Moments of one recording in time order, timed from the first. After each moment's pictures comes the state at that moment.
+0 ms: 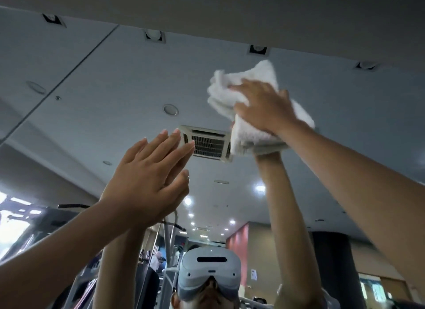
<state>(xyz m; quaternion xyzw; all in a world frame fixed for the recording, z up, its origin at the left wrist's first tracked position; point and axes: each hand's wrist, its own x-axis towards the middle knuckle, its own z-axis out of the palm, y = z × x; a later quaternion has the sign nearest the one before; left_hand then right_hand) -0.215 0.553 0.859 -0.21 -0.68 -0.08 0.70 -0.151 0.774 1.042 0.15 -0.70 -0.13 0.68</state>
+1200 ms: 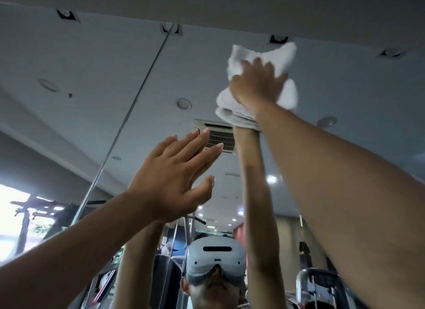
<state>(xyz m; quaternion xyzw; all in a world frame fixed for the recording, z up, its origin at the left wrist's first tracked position) -0.230 0.405 0.855 -0.26 -0.69 -0.01 0.67 -0.193 0.559 1.065 0.00 -0.67 0.00 0.74</state>
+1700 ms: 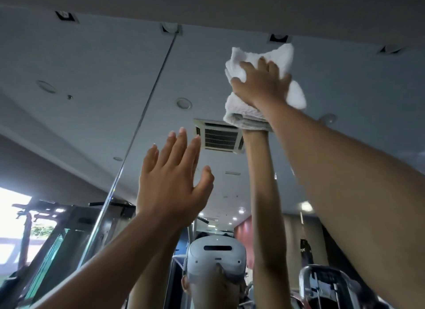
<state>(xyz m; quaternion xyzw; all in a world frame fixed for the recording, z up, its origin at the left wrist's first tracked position) -0.228 0.407 0.834 -0.15 -0.69 -0.16 0.69 -0.192 0.555 1.064 0.01 -0.72 -0.03 0.70</state>
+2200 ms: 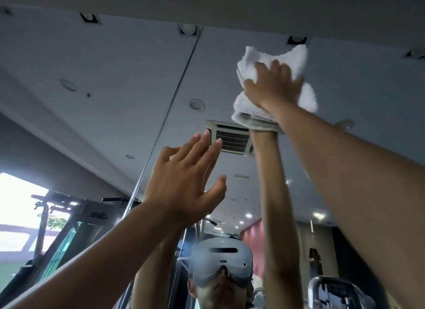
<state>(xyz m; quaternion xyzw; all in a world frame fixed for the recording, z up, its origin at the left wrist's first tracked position) -0.233 0.374 0.836 -0.17 -0.69 -0.05 0.70 -0.199 0.527 1.059 0.01 -0.70 -0.03 0.72</state>
